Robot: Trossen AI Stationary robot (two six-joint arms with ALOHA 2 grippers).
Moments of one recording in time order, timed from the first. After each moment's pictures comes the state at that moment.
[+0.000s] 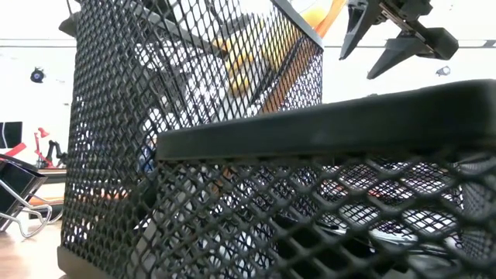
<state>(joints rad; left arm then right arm) -0.27 1.64 0.91 -0.50 -0.01 -0.74 0.37 1.36 1.09 -0.85 0.53 1.58</state>
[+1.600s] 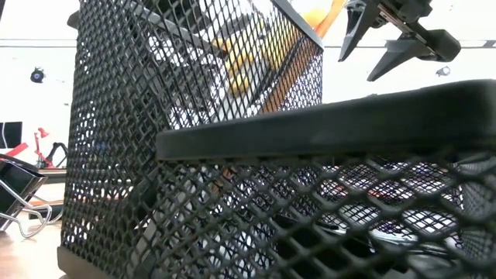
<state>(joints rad) -0.34 1.95 1.06 -0.49 -0.08 -0.64 0.37 1.37 1.08 -0.83 0.52 1.63</state>
